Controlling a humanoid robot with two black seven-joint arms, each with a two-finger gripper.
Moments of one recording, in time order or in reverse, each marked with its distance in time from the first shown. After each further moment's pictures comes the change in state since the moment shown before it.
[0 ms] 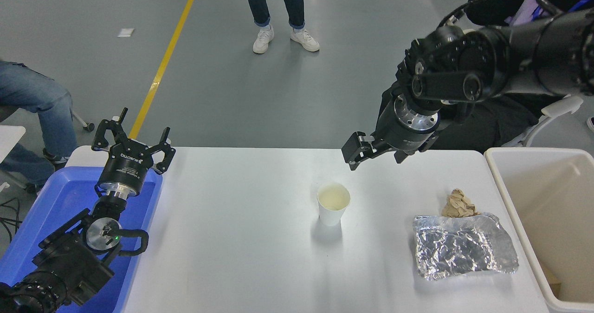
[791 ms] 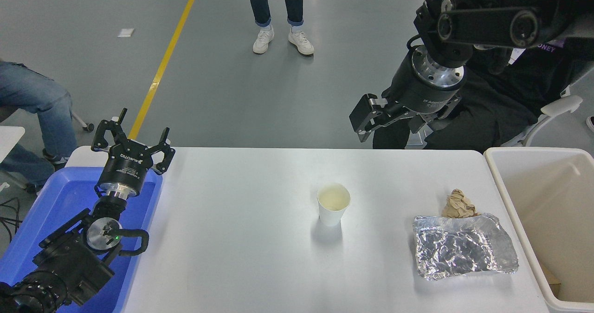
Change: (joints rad) left arm 0.000 -0.001 0.000 0.000 0.000 0.003 0.001; right arm 0.371 -0.031 -0.080 0.110 0.109 0.309 0.012
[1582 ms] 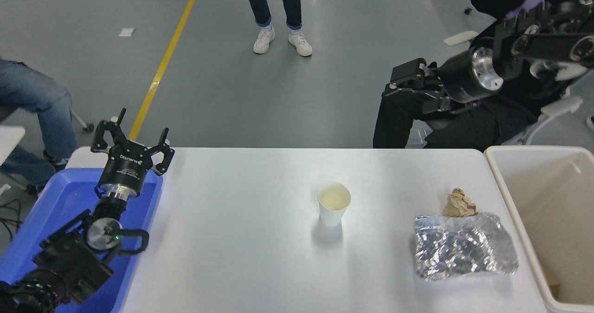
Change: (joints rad) left arm 0.000 0.000 0.000 0.001 -0.001 0.007 -0.001; right arm -0.183 -0.177 -0.026 -0.107 0.092 -0.131 0.172
